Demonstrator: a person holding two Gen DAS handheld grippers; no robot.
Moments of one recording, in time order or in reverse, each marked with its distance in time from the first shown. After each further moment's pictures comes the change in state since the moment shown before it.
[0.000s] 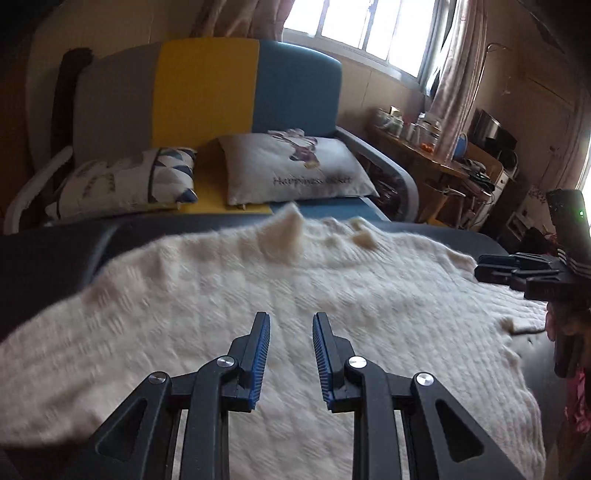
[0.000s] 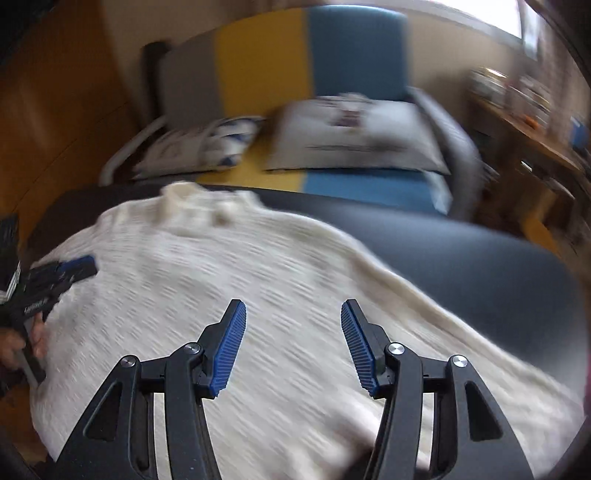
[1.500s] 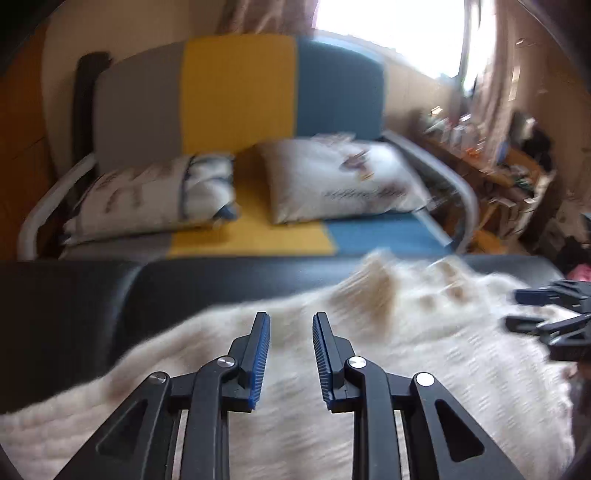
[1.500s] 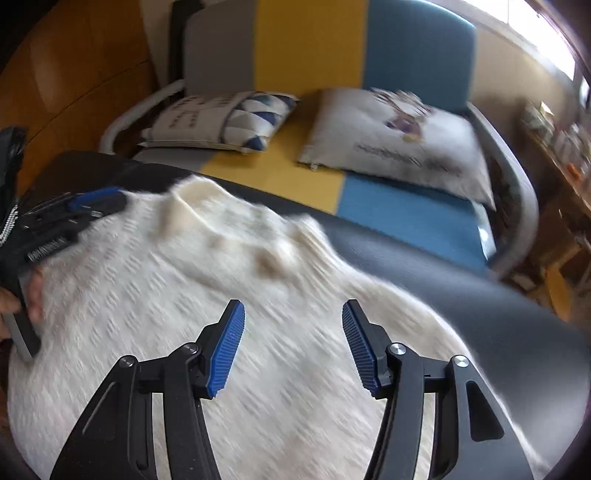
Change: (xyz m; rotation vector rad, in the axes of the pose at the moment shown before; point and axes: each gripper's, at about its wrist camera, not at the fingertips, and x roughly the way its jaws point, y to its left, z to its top) left arm 0.068 0.029 0.044 -0.045 0.033 0.182; right arm 0.077 0.007 0.035 -0.094 0.094 -0.059
